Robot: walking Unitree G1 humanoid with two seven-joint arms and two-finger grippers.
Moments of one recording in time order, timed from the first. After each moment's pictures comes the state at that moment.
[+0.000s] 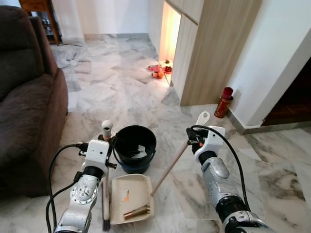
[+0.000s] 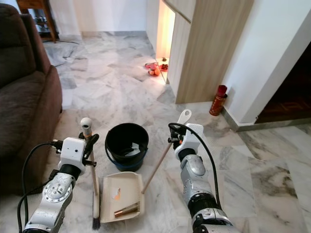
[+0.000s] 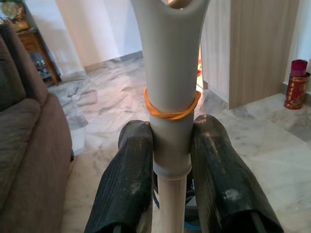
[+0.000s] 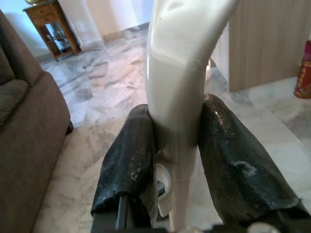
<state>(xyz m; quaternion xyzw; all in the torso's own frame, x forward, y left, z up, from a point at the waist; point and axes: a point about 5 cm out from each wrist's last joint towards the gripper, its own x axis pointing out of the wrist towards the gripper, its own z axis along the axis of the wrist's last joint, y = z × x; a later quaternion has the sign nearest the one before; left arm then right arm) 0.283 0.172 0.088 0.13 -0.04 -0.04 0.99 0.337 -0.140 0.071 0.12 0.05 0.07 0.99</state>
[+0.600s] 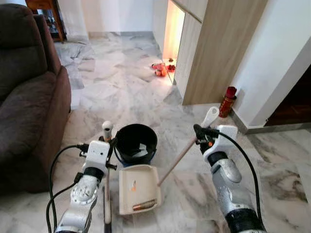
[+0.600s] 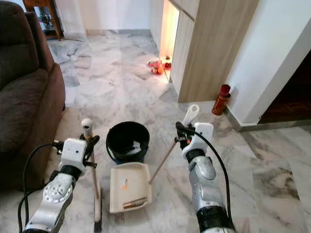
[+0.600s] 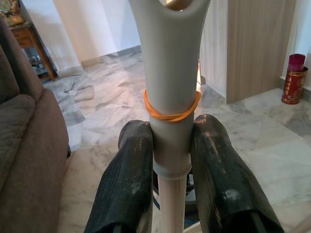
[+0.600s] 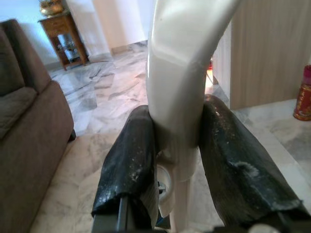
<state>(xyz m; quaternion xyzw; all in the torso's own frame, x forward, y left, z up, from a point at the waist) 0.284 0.171 0.085 0.13 -0.04 -0.05 0.99 0.317 -0.152 0.092 0.10 0.01 0.09 0.99</state>
